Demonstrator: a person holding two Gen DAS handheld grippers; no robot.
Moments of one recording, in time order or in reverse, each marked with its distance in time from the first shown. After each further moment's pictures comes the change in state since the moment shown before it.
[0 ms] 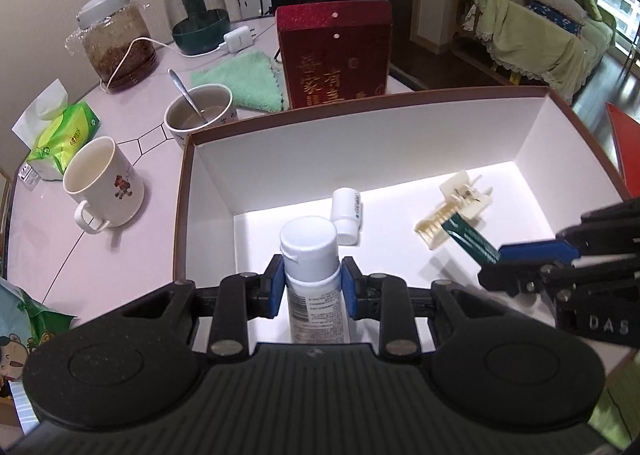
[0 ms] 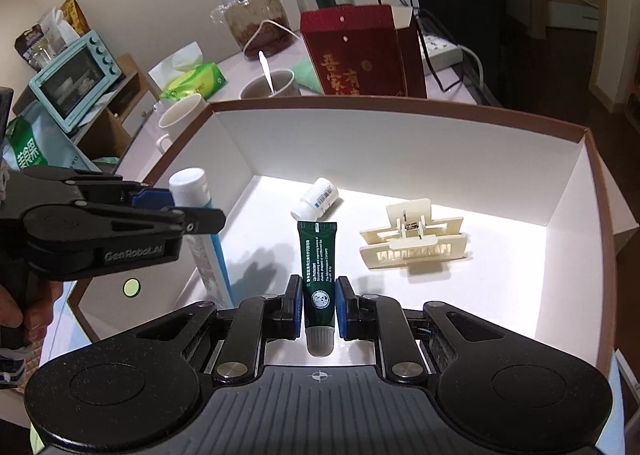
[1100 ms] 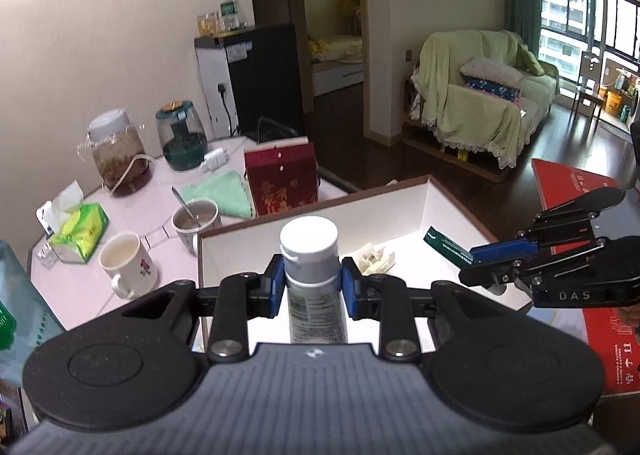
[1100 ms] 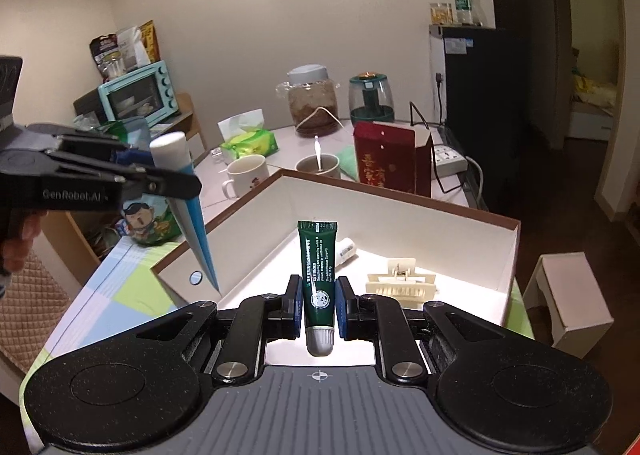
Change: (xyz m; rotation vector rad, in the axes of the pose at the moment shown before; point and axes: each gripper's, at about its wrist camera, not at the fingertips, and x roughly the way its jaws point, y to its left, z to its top) left arm -0.161 -0.023 -0.035 0.084 -0.325 -0.088; right arm -0.122 0.029 -0.053 -0.213 -0.261 0.030
